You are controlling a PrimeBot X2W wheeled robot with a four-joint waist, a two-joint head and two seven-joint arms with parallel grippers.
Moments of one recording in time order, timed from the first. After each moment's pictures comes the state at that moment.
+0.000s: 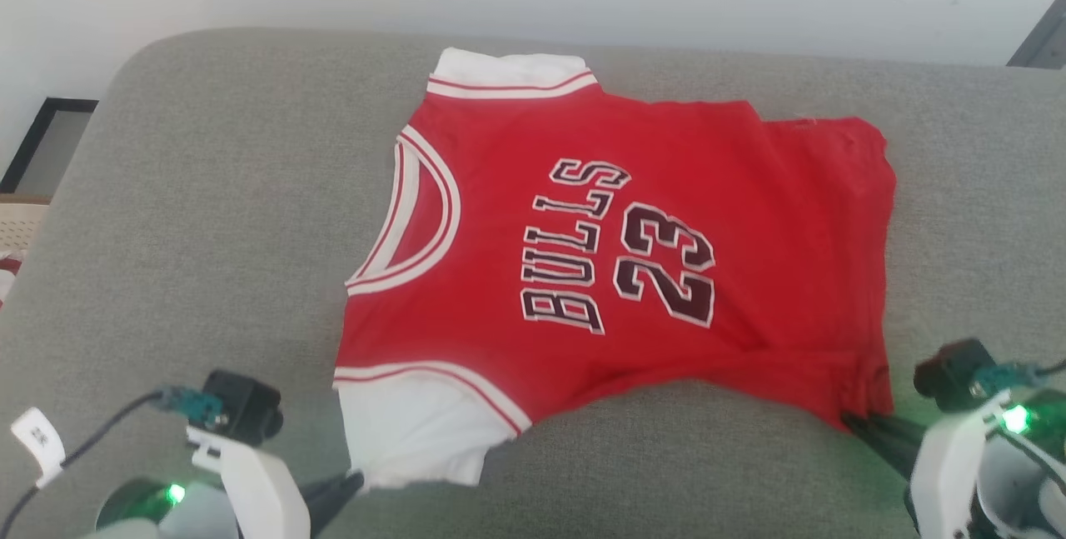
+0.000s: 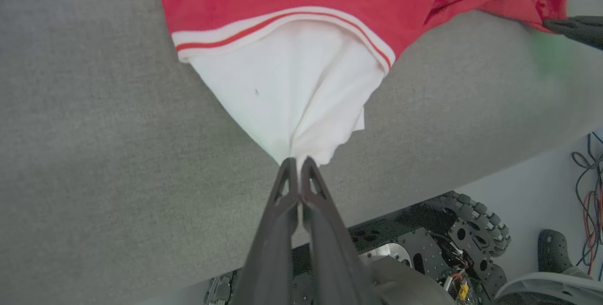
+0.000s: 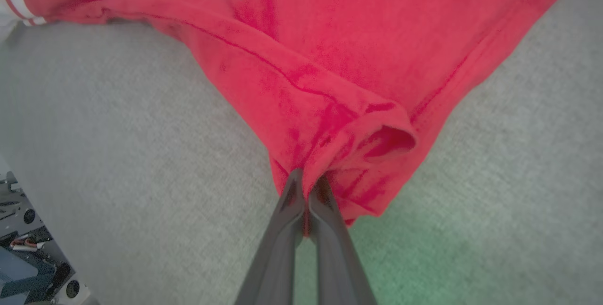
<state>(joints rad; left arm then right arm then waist) -0.46 1.03 -1.09 -0.25 -1.36 0.29 0.20 -0.29 -0.80 0.74 0.19 0.84 0.13 0.17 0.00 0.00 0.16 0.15</state>
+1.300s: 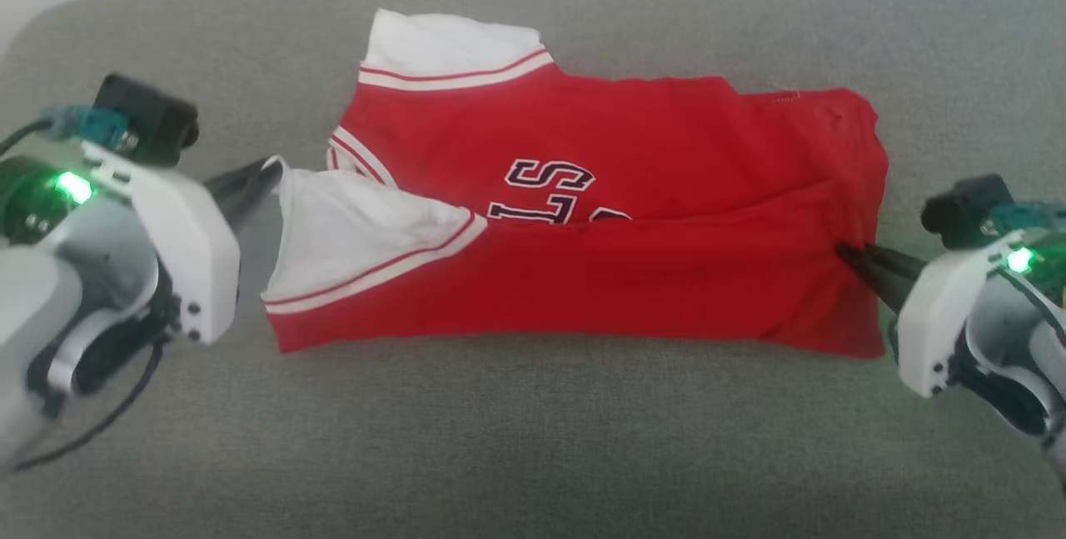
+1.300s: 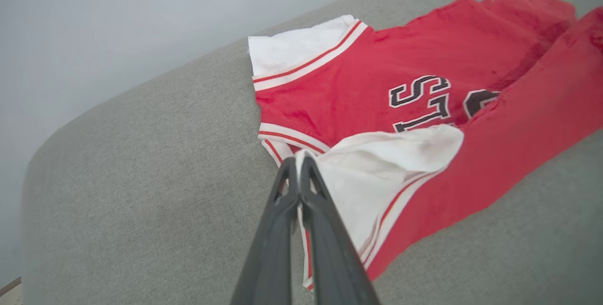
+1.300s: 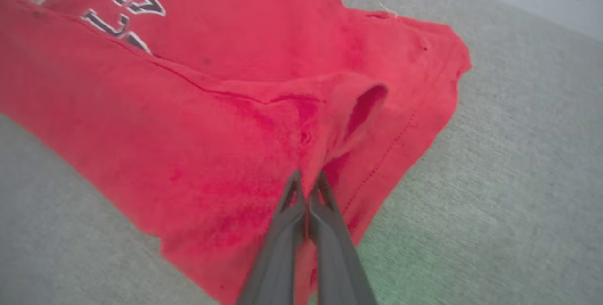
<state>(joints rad) -0.88 1.00 -0.97 -0.04 -1.10 0.16 0.26 -0.55 -0.71 0.68 0.29 0.82 0.13 0.19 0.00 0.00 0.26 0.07</state>
